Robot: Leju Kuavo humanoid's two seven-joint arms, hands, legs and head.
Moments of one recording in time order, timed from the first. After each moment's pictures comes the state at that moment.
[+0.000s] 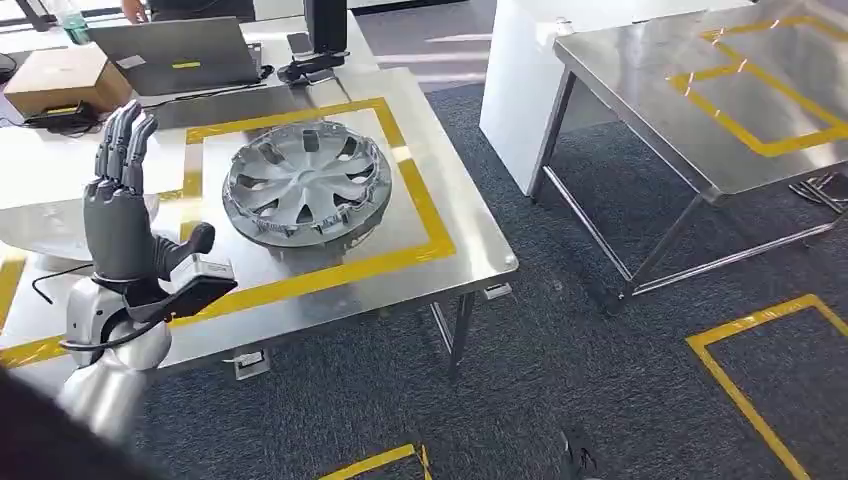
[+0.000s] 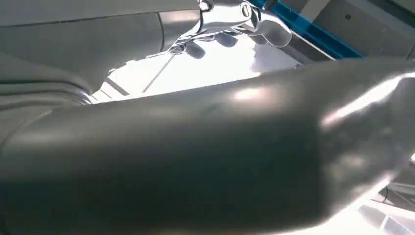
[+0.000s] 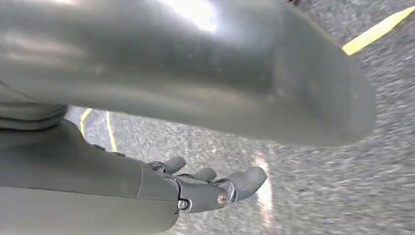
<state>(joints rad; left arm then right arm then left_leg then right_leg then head) -0.76 -0.08 -0.42 -0.75 -0.60 0.67 -0.58 -0.05 0.12 -0.76 -0.16 0.55 0.04 0.10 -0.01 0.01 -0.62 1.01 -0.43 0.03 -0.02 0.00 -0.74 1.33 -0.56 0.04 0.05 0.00</state>
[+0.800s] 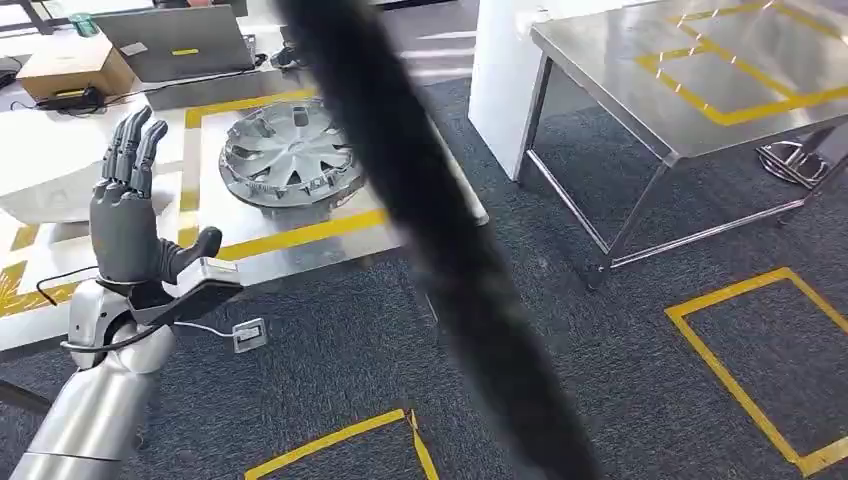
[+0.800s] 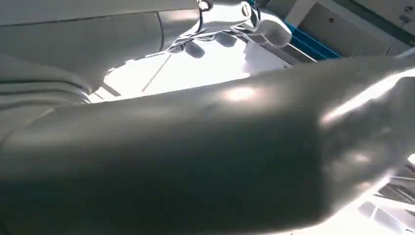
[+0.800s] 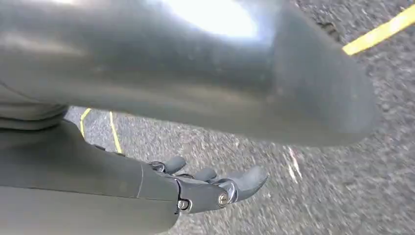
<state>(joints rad) -0.77 -0.08 -0.44 -0.75 -0.62 0.66 -0.57 -0.05 0.12 -0.77 -0.16 0.55 0.04 0.09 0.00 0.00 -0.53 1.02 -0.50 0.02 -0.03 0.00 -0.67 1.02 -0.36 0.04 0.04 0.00</state>
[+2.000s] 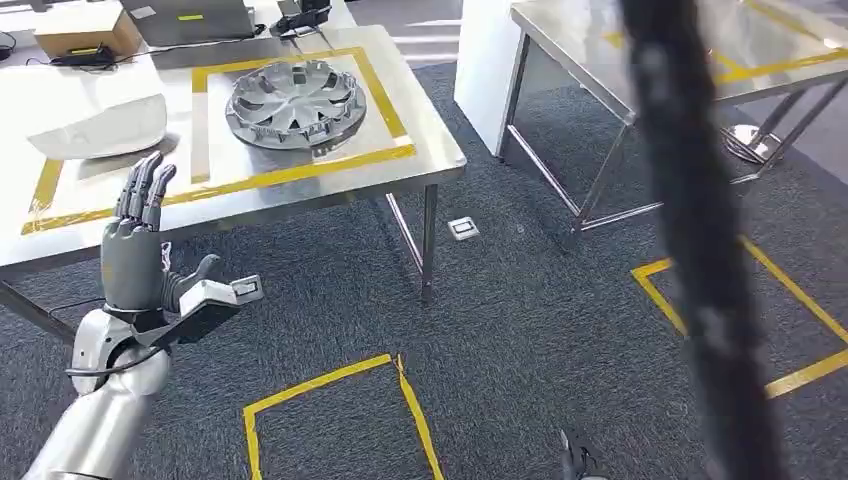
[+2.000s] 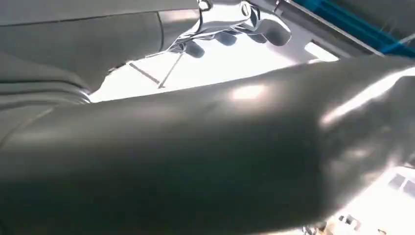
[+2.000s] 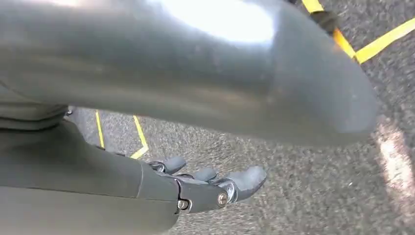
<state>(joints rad) -0.72 -0.06 -0.44 -0.63 -0.58 0.66 -0.60 -0.05 0.12 -0.77 -0.16 0.56 0.04 0.10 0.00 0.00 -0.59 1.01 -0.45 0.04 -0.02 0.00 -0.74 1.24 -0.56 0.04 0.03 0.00</state>
